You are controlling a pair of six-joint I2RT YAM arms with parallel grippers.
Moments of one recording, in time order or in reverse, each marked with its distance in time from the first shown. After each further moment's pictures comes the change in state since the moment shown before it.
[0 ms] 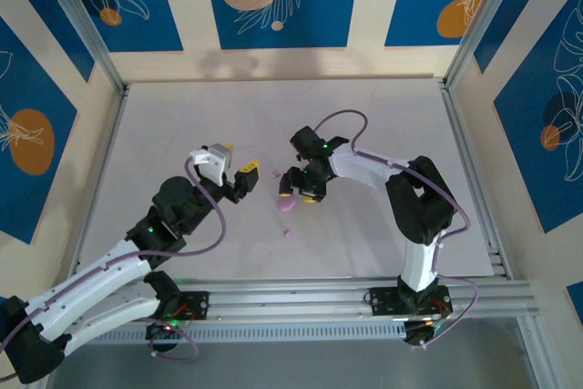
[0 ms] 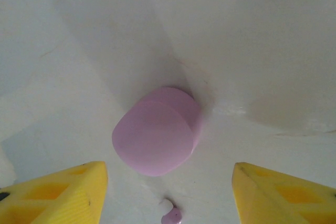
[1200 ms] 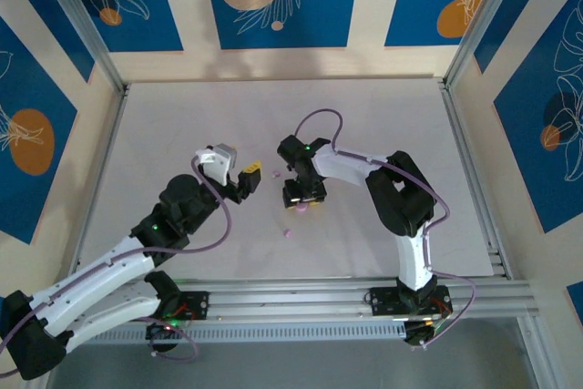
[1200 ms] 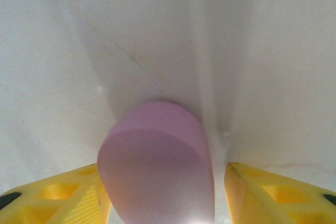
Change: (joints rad) left arm 0.000 0.043 0.000 -0.018 -0.008 -0.015; right arm 0.054 0.117 0.090 -0.141 0.205 -0.299
